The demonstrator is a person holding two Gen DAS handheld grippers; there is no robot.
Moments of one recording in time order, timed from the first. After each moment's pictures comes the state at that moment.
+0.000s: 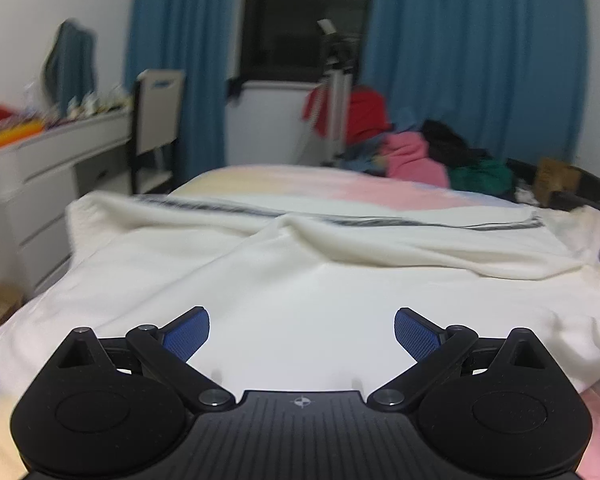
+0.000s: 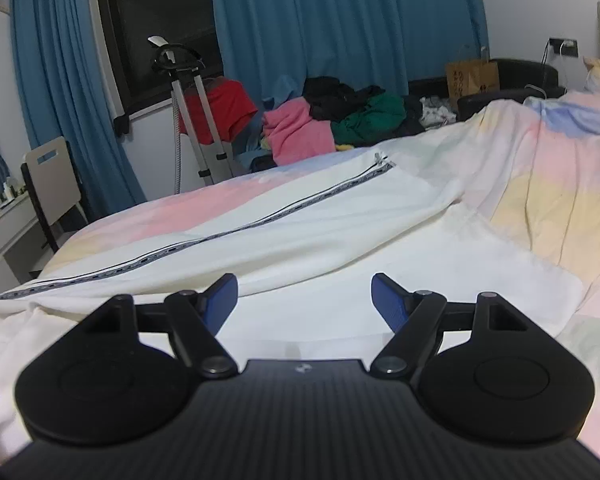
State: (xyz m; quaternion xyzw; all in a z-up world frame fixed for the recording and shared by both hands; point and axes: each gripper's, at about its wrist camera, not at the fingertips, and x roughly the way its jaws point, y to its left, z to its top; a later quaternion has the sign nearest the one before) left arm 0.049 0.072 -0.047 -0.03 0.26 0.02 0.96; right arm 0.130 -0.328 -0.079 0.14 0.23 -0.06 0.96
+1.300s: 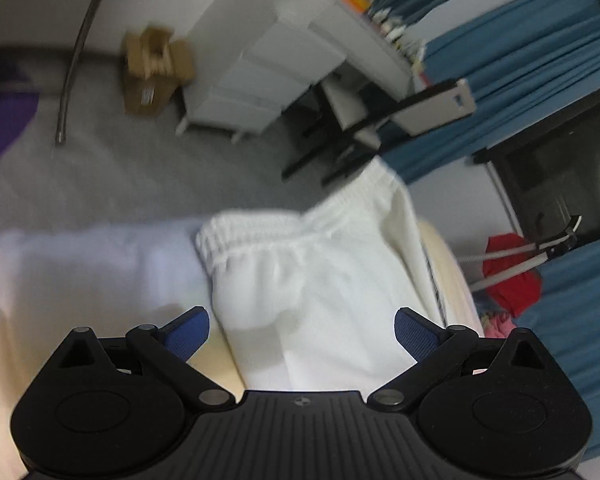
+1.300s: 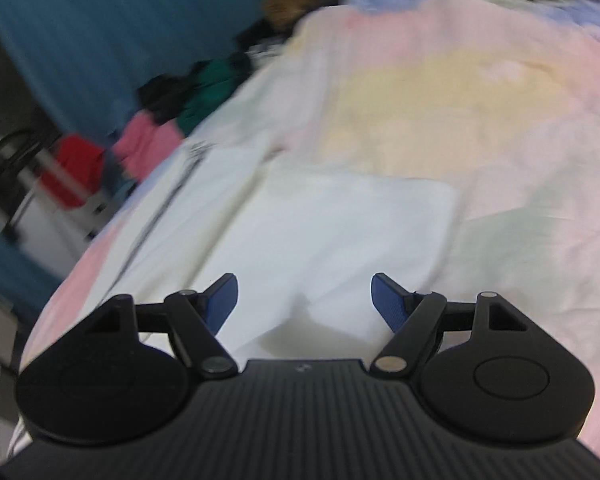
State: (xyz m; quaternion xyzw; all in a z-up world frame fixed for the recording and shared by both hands) left arm -0.019 0.326 -0.065 -0.51 0.27 0.21 0.79; right arm 0.120 -0.468 -0.129 0.36 0.27 -0.25 0.85
